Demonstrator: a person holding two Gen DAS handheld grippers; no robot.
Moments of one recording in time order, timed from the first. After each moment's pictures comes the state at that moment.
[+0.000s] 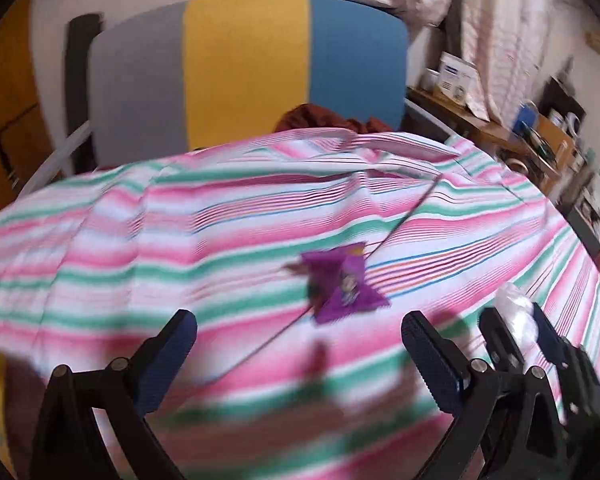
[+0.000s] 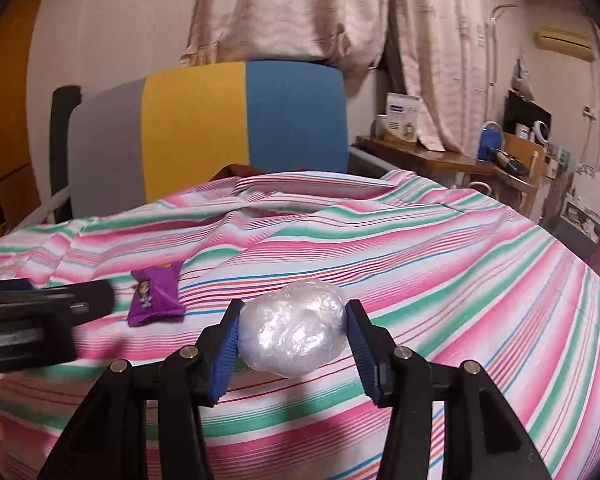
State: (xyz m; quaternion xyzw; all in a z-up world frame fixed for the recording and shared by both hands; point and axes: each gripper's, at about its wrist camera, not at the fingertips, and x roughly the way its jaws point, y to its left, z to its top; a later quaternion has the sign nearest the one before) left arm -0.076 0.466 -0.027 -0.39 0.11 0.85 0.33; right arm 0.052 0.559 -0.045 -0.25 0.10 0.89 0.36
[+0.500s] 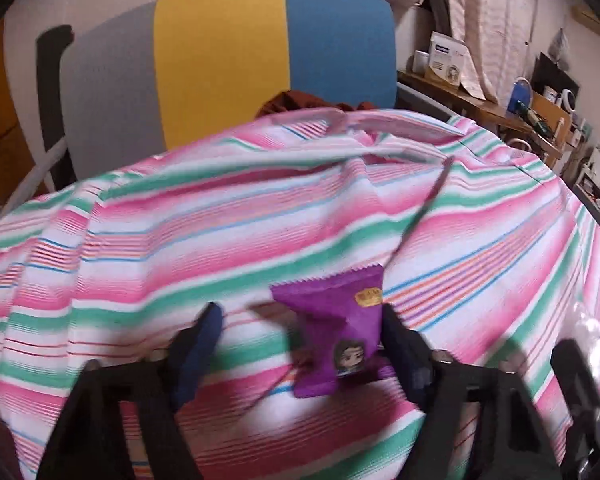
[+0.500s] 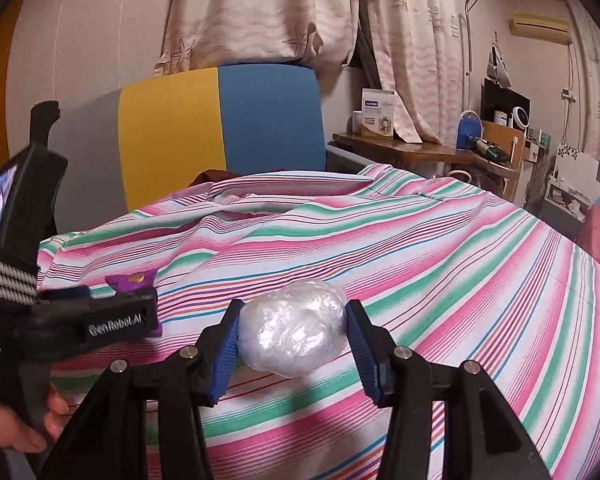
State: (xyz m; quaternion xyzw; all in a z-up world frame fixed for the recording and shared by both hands) left arm -0.105 0.510 -0.068 -0.39 0.13 0.84 0.35; right arm 0.061 0.566 -0.047 -0.24 0.11 0.88 0.39
